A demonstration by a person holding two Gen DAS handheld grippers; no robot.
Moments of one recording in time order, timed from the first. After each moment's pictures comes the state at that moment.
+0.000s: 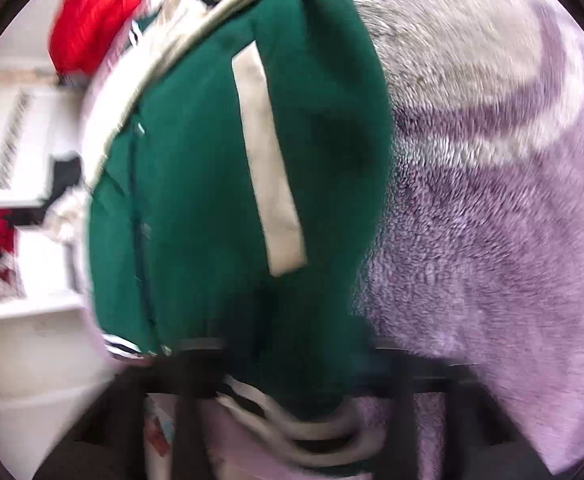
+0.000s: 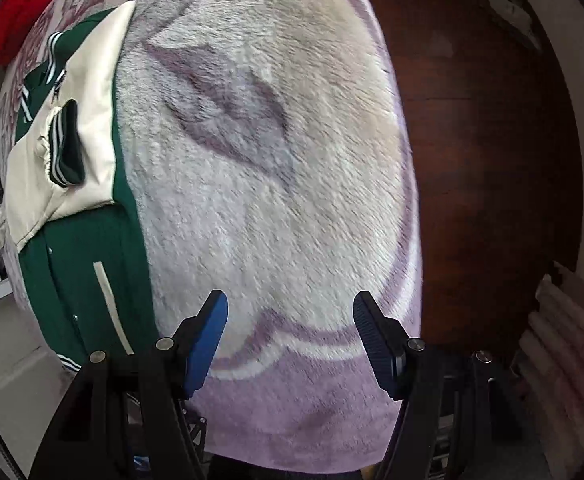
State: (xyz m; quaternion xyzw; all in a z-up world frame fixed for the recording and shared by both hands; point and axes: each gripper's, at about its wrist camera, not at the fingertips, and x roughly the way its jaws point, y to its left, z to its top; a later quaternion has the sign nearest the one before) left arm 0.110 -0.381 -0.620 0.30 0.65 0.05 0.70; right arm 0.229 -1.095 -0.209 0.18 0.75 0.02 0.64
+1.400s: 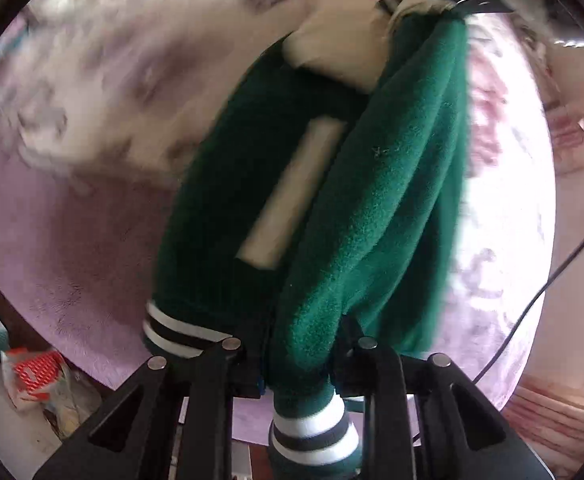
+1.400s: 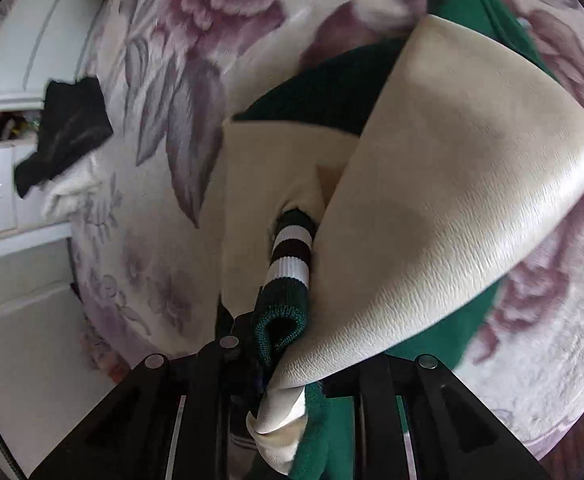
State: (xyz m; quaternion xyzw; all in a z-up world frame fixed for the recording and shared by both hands) left arm 0.196 0.123 -0.549 -0.19 0.68 0.01 0.70; right arm 0.473 -0.478 -0.152 0.09 0.77 0.12 0.61
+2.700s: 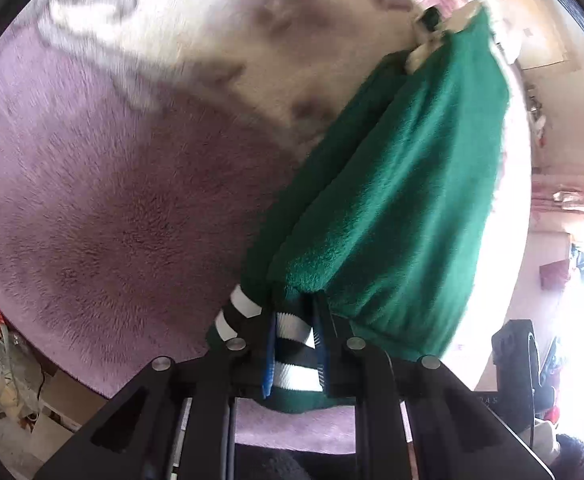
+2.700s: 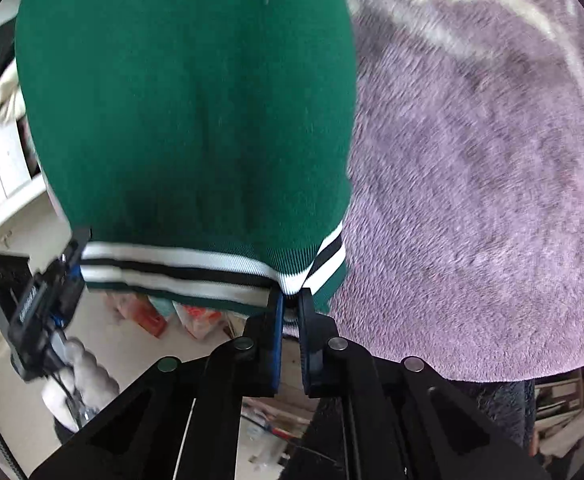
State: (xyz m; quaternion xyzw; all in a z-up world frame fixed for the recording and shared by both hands) left arm 0.159 0.229 -0.619 -0.33 0.67 -0.01 0.67; right arm 0.039 -0.597 -0.255 0.19 0.86 0.11 0.47
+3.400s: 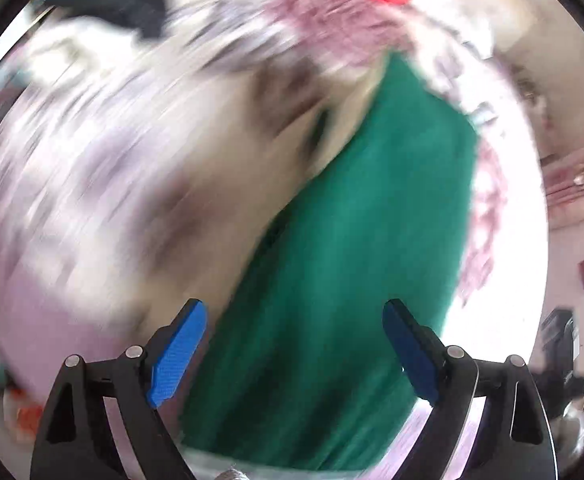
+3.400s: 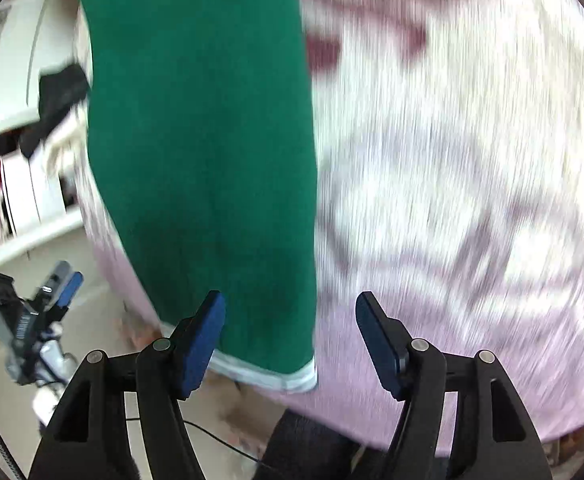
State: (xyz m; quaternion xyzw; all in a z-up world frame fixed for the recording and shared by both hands) left arm 0.374 0.135 -0.487 -0.18 0.60 0.00 0.78; right arm 0.209 -0.685 -0.174 0.22 0.76 0.13 0.60
